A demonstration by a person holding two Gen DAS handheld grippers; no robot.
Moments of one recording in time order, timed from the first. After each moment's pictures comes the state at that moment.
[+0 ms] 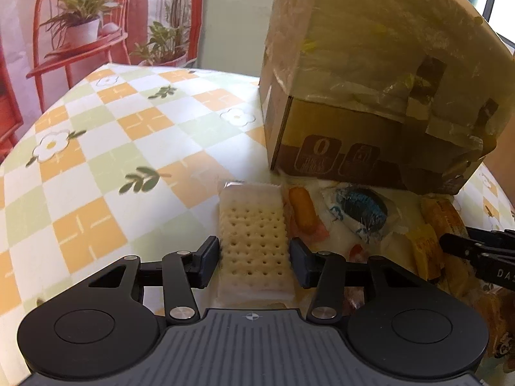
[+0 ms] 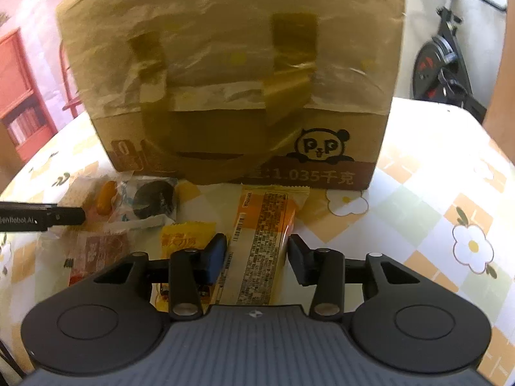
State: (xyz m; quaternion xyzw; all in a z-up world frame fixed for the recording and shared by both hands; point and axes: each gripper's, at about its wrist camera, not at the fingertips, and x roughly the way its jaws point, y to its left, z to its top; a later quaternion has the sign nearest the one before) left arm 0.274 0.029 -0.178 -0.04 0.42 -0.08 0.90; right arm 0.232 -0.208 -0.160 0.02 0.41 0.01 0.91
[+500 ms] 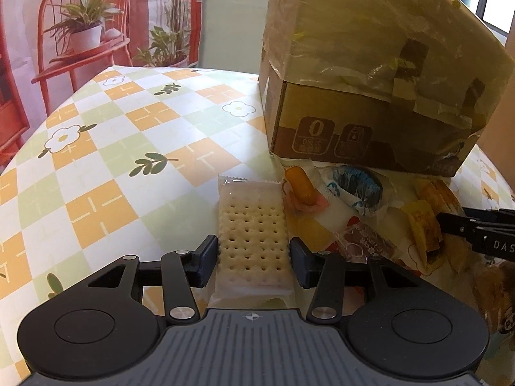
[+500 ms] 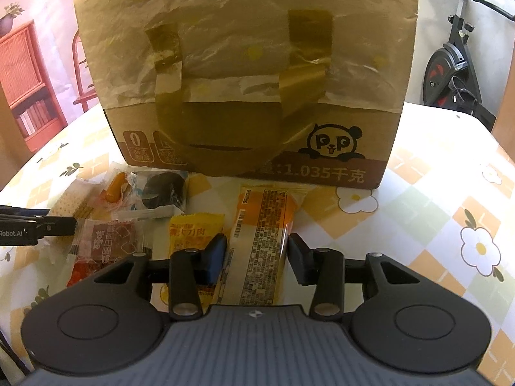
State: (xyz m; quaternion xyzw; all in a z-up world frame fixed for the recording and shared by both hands) left arm 0.248 0.028 -0.179 -0.02 0.41 -0.08 0.91; right arm 0.229 -0.206 -0.166 0.02 0.40 0.03 0.91
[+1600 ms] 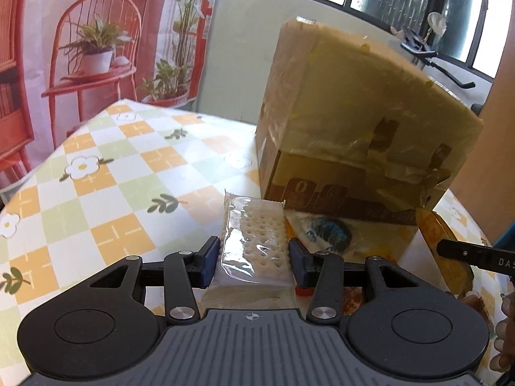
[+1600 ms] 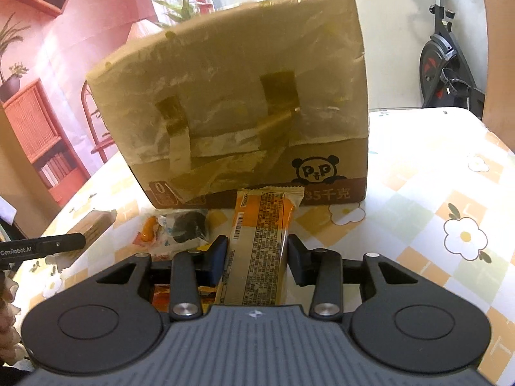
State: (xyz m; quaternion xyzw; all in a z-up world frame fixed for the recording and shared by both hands) left arm 0.224 0.053 -0.132 -0.07 0.34 -0.09 0.93; right arm 0.195 -0.227 -0.119 0.11 0.36 0.04 0.93
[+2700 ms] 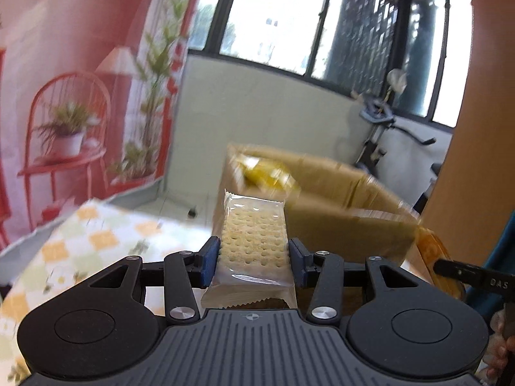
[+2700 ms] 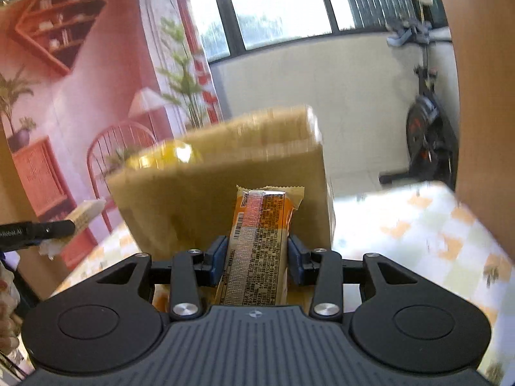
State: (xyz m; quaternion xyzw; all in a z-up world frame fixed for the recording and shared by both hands) left arm 0.241 0.031 -0.031 -0.08 0.20 -0.15 0.96; right arm 0.171 -0.256 -0.023 0.10 0.23 0.02 0.97
